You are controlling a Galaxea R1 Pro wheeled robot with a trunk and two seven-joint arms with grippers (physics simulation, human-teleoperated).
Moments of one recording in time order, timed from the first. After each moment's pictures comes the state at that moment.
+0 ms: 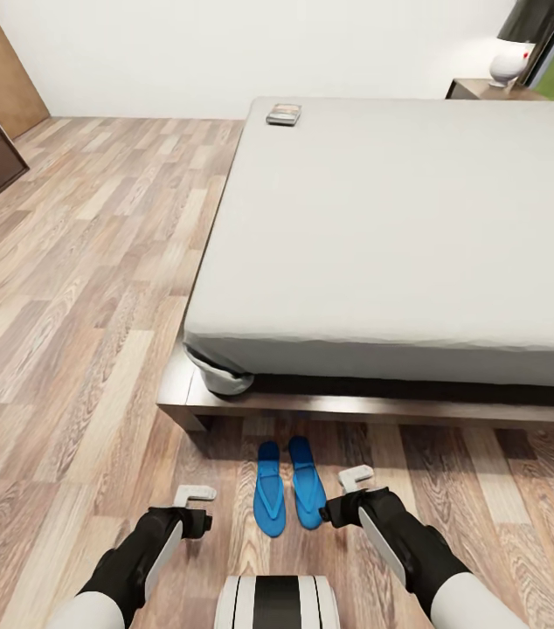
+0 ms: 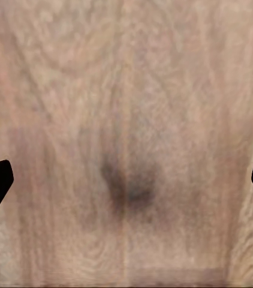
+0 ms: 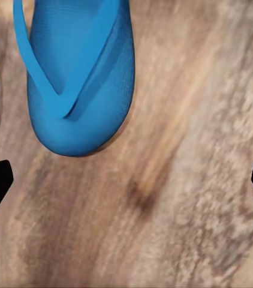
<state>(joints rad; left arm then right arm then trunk) -0.51 -0.04 -0.09 -0.69 0.05 0.54 0.09 -0.56 -0.02 0.39 -0.78 -0.20 0.62 0.01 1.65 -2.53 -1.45</state>
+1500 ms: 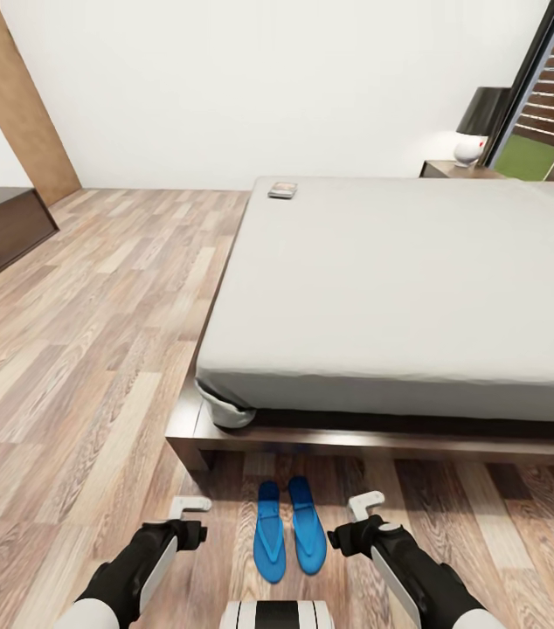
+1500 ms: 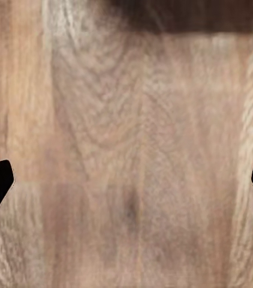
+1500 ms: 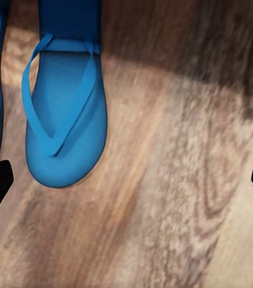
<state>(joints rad) -0.51 -0.03 -0.08 -0.58 0.05 0.43 0.09 -0.48 -0.04 0.39 -0.69 -0.20 0.42 0.01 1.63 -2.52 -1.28</state>
